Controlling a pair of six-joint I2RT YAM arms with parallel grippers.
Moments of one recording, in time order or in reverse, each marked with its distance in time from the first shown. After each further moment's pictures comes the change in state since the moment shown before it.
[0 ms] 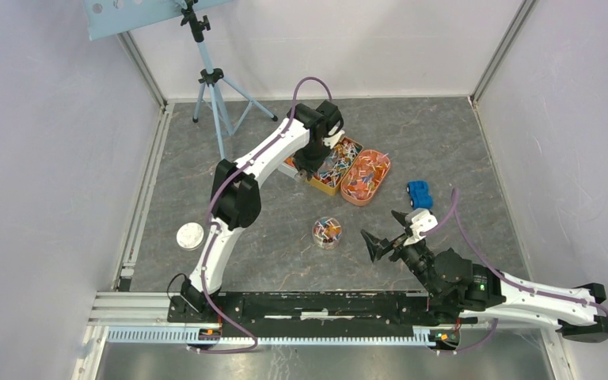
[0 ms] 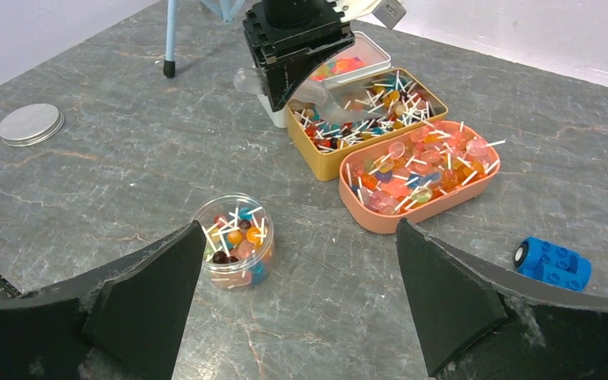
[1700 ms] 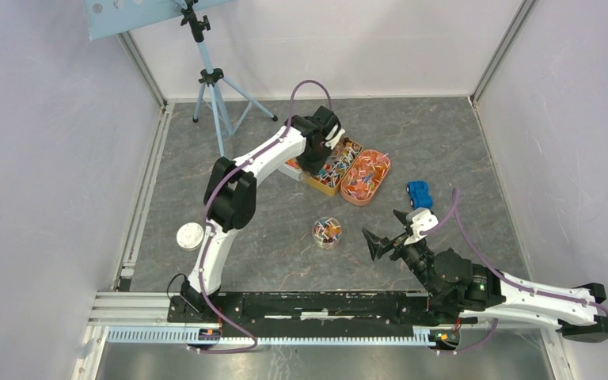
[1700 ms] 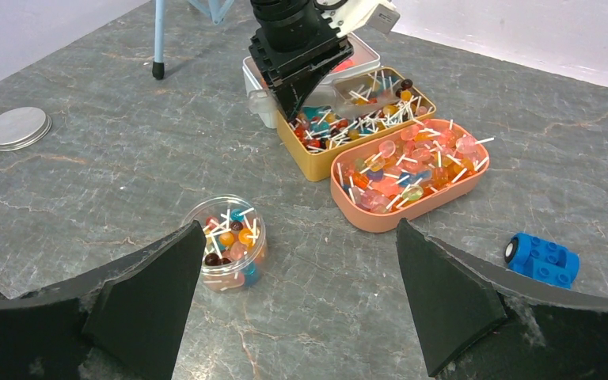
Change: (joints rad) left arm 0.016 -0.056 -0.229 0.338 0.006 0.013; right arm 0.000 0.003 0.001 0.000 0.027 -0.002
